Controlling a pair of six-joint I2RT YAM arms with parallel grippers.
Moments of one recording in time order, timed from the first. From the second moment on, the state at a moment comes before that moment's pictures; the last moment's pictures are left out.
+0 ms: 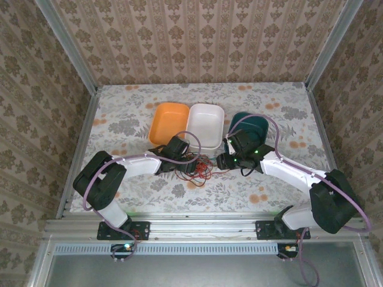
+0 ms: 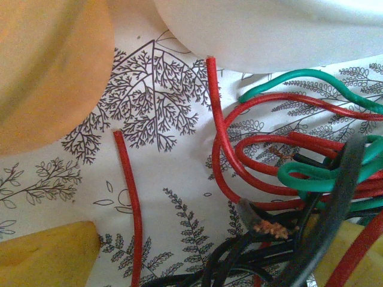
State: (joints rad) left arm -0.76 1.64 0.79 -0.17 -0.05 -0.35; right arm 0.56 1.37 0.80 -0.45 -0.07 0.40
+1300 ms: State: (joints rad) left arm -0.56 1.48 0.69 -0.09 0.24 -0.43; right arm 0.65 1.44 0.85 -0.37 -0.03 0.37
